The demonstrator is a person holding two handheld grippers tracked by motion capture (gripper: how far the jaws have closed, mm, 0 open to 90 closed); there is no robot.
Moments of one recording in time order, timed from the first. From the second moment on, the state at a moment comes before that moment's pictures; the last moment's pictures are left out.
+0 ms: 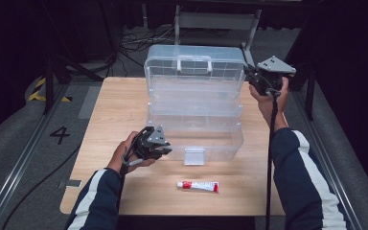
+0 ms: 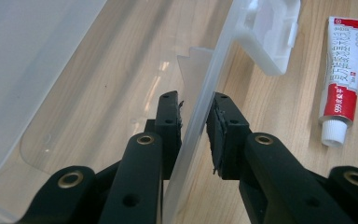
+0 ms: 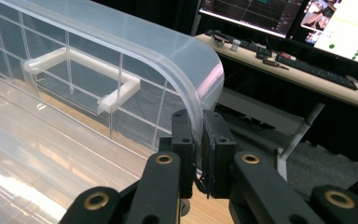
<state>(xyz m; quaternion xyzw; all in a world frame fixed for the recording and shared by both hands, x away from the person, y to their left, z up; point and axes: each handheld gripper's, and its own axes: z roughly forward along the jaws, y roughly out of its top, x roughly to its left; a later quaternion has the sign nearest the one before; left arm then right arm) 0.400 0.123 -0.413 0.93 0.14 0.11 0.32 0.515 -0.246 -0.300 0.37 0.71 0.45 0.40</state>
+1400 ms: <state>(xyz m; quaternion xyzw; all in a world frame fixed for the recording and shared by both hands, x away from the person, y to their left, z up) 0.405 0.127 -0.414 0.93 0.12 0.09 0.33 0.556 -0.243 -0.294 0.38 0.73 0.42 0.38</state>
